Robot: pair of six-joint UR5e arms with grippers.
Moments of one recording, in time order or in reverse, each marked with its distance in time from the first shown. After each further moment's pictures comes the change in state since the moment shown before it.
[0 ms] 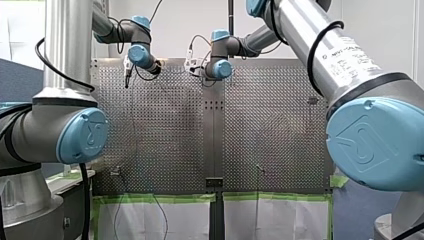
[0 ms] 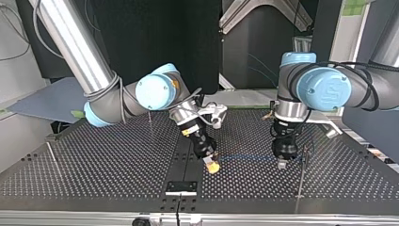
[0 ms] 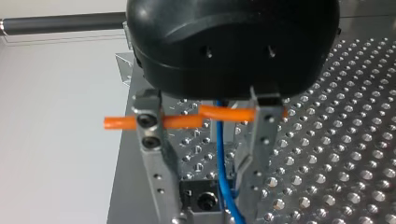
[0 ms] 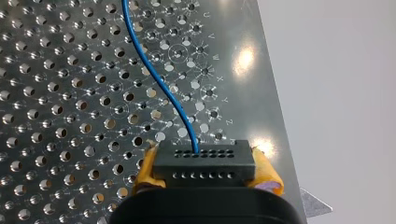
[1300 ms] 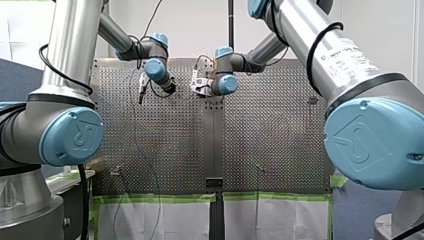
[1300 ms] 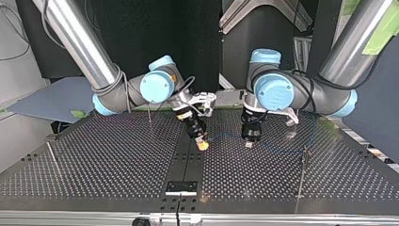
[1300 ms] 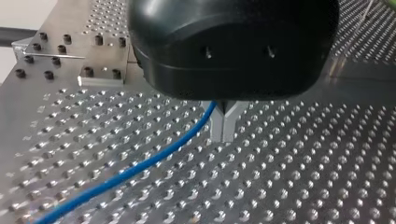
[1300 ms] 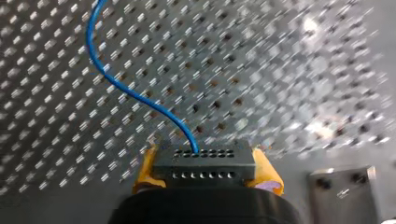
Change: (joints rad) left arm -0.150 -0.139 -0.001 -0.044 -0.099 -0.001; right arm -0.028 0.003 0.181 0.007 0.033 -0.008
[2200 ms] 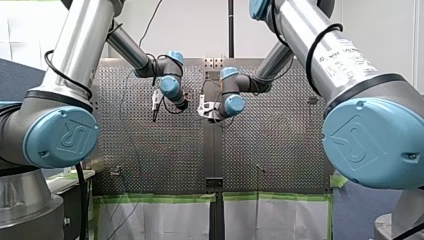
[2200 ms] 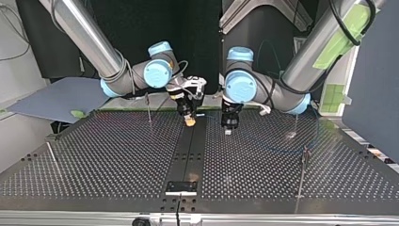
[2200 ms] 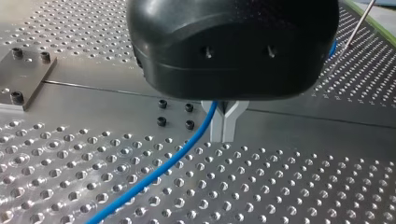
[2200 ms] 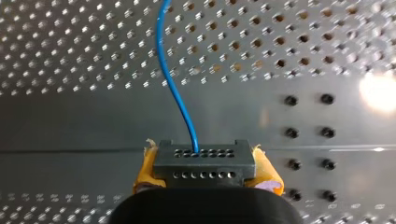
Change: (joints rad) left arm -0.118 -0.138 -0.010 0.087 -0.091 -0.080; right arm -0.022 0.003 0.240 -0.072 0.105 -0.052
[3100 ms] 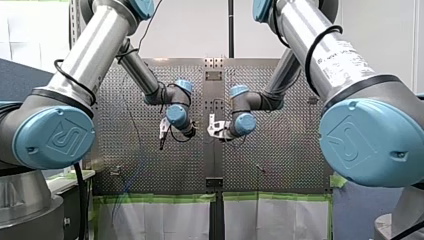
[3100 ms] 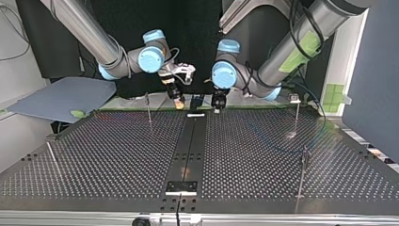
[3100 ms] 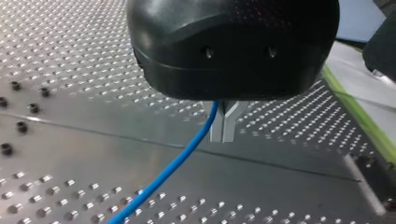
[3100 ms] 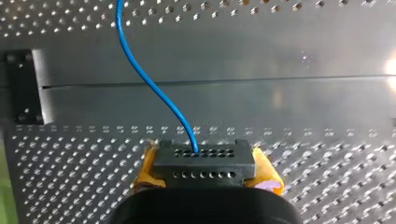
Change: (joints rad) left arm -0.065 -0.178 -0.093 0.157 -0.003 -0.050; right arm -0.051 0.002 0.232 -0.166 0.014 -0.010
